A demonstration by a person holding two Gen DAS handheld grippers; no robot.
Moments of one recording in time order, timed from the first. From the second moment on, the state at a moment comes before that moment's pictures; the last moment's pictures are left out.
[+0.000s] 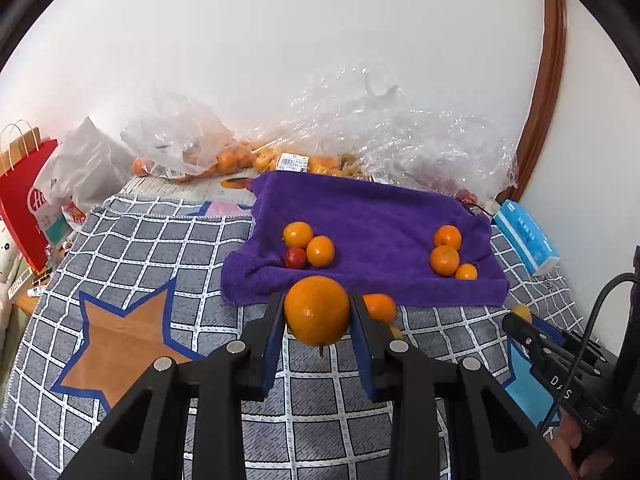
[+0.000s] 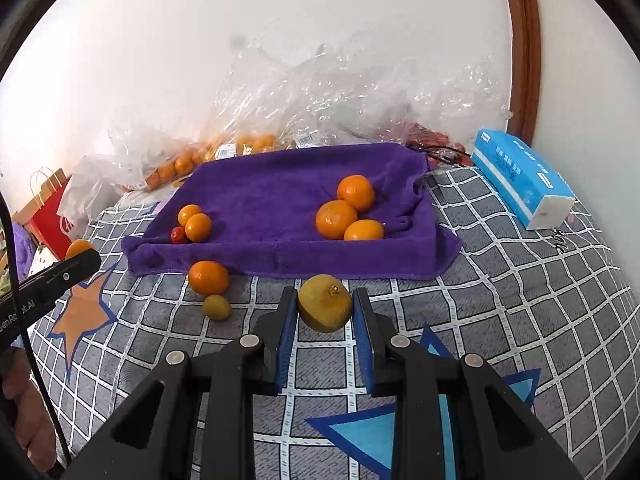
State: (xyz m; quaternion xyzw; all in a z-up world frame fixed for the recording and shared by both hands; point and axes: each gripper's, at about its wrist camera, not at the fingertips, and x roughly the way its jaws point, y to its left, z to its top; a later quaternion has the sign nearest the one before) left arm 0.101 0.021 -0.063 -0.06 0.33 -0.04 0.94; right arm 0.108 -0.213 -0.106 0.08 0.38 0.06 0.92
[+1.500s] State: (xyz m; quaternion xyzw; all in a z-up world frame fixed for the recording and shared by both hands) left arm 0.136 0.041 -0.044 -0.09 0.32 -0.04 0.94; right arm 0.145 -0.196 -0.072 0.08 0.35 0.06 0.93
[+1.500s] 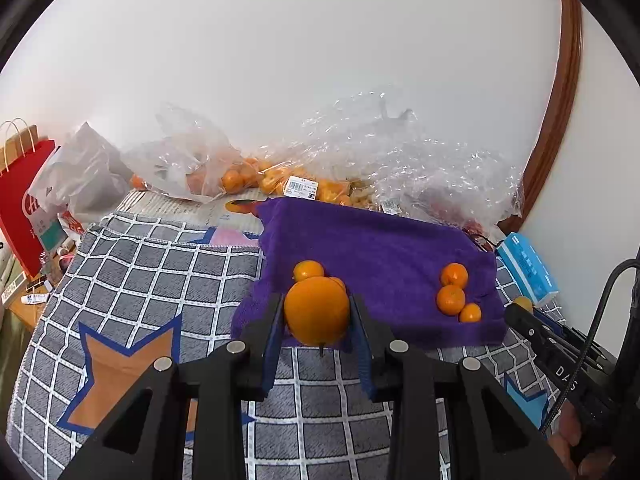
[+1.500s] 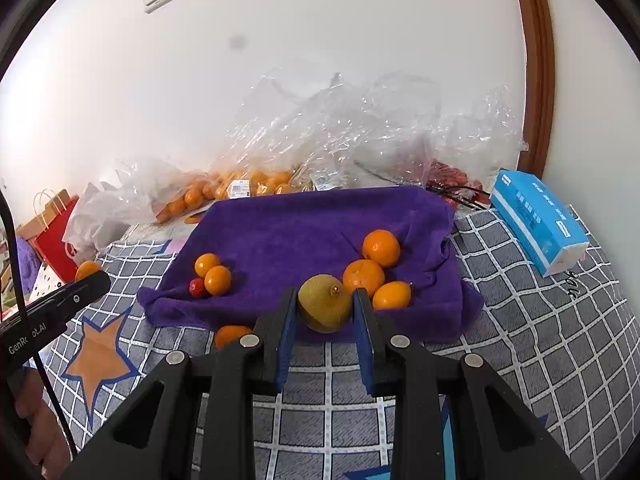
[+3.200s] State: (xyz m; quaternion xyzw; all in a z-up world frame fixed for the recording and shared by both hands) left arm 0.236 0.019 -0.115 -0.11 0.37 -0.06 0.92; right arm 0.229 -0.196 -0.131 0.10 0.39 0.06 0.91
